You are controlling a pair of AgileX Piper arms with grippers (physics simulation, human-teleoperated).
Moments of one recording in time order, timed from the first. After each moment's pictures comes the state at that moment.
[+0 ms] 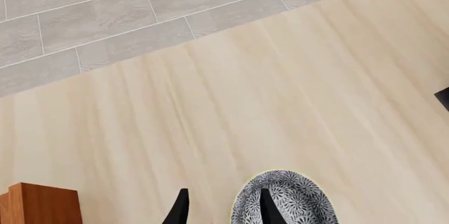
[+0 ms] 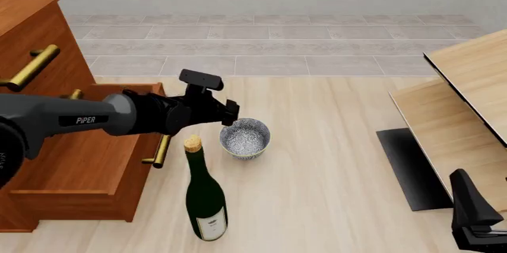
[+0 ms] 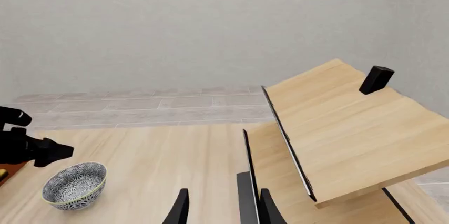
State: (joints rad) left arm -0.44 1.93 -1.15 -0.08 -0.06; right arm -0.02 0.00 -0.02 -0.01 0.04
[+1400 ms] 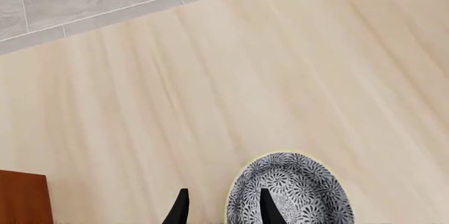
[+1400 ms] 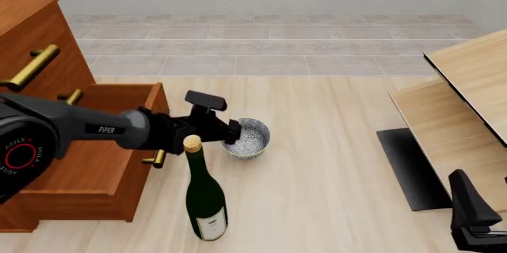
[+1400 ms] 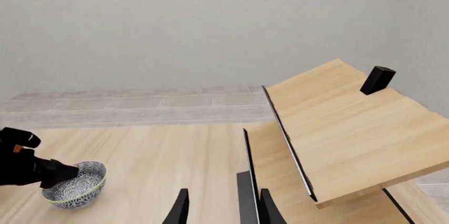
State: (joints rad) left arm -0.46 2.01 -1.09 -0.18 -0.09; right arm -0.01 0.00 -0.02 -0.01 0.03
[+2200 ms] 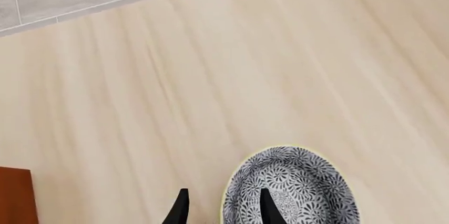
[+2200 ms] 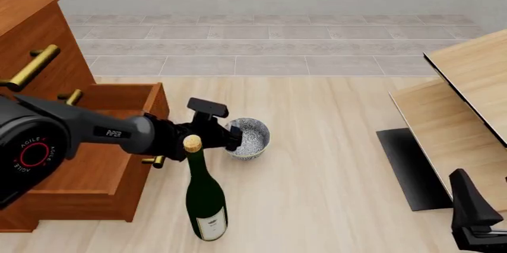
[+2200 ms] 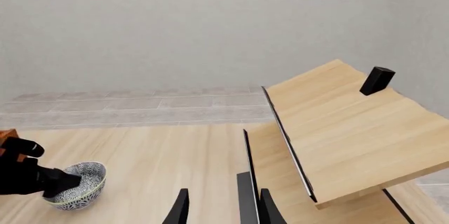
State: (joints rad) left arm -0.47 2.05 -1.07 -0.21 -0.10; right arm -0.02 0.00 -0.02 -0.01 0.03
